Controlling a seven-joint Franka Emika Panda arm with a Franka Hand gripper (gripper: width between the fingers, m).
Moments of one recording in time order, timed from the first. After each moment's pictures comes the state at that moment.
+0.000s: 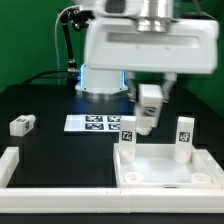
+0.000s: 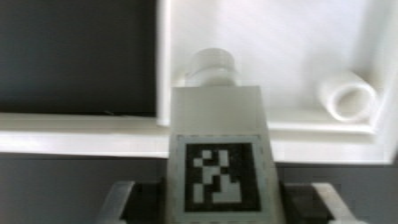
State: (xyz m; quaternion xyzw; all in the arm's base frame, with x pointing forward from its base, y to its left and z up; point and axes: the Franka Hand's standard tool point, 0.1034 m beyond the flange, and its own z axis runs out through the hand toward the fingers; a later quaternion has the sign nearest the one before) arm 0.637 0.032 0.144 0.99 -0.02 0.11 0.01
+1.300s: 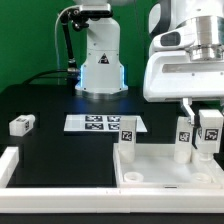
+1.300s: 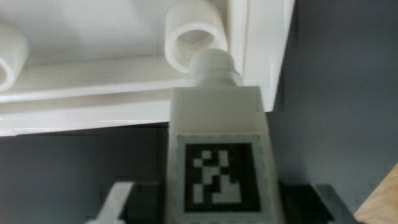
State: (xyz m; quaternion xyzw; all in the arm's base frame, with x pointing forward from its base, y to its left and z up) arm 0.651 0.110 0.115 0.96 -0.05 0.27 -0.01
